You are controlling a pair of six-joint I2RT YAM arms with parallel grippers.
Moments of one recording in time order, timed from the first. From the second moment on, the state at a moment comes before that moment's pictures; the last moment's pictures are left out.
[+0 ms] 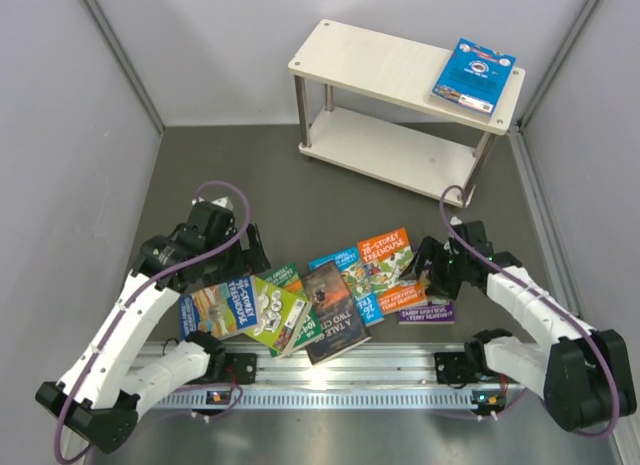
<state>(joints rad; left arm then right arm) -0.47 0.91 1.08 -1.17 -0.01 -0.68 0.23 1.03 0.50 -0.52 -0.35 0.70</state>
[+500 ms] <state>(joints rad) -0.47 0.91 1.08 -1.17 0.00 -0.68 0.34 1.10 0.45 -0.29 -0.38 0.75</state>
